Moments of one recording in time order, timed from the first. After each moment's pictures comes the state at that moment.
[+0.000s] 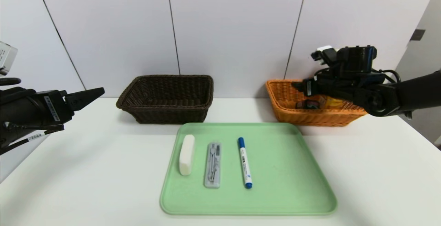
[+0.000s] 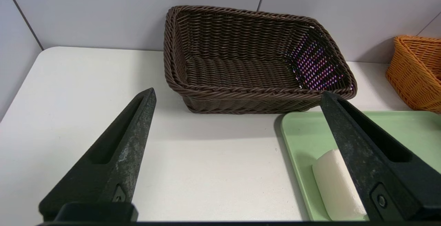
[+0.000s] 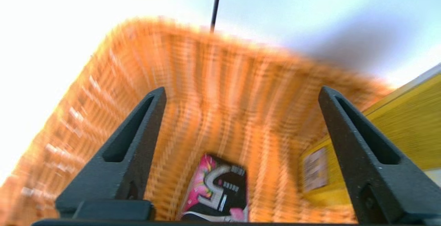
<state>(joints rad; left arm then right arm) 0.00 1.22 -0.65 -0.47 -0.18 -0.16 0.13 2.02 -1.31 -0.46 -0.01 -0.19</state>
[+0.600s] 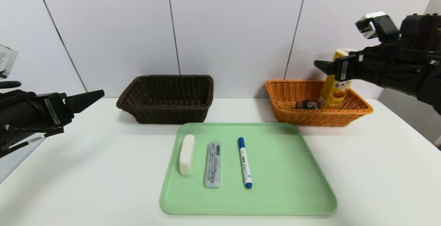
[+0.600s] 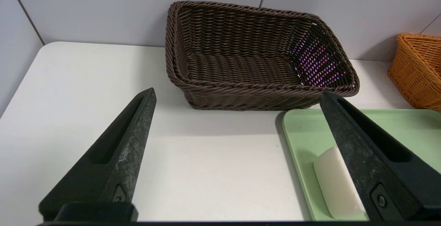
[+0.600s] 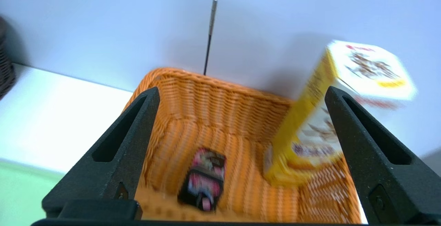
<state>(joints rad) 0.00 1.21 -0.63 -0.48 -0.17 -0.17 0.12 1.65 -1.07 -0.47 -0.01 -0.19</state>
